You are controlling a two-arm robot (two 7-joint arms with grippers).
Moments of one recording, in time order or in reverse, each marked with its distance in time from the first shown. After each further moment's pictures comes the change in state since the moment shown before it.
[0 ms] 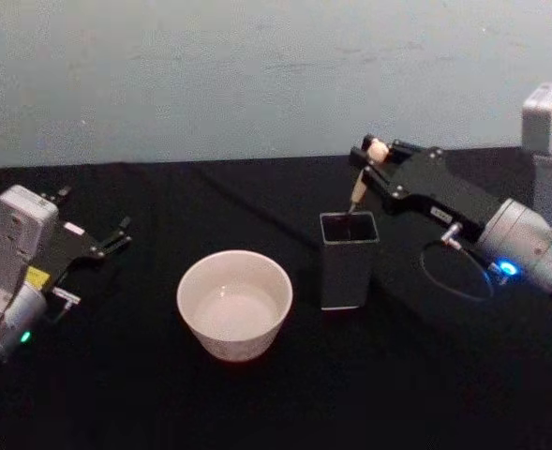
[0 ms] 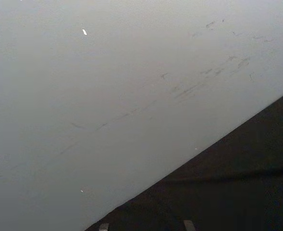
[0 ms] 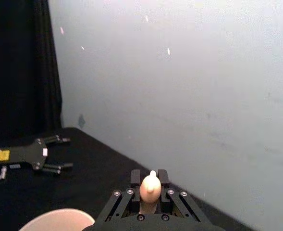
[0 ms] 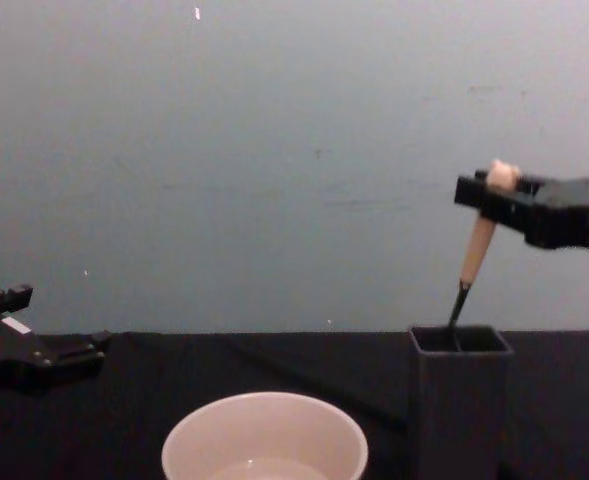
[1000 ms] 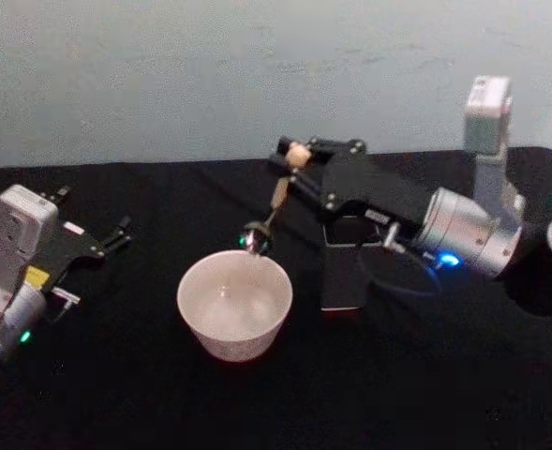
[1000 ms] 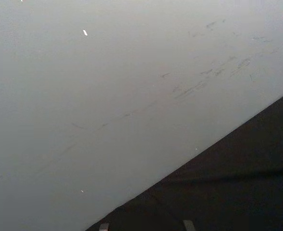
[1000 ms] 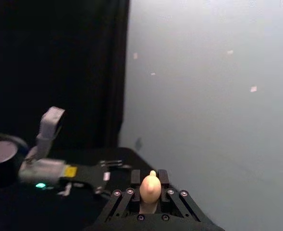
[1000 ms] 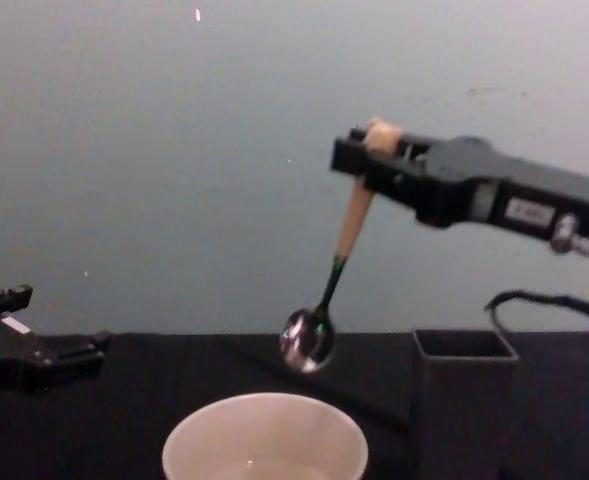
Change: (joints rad) left arm 0.000 0.000 0.000 0.000 0.000 0.000 0.000; right arm 0.149 -0.055 -0.142 0.105 0.039 -0.122 0.220
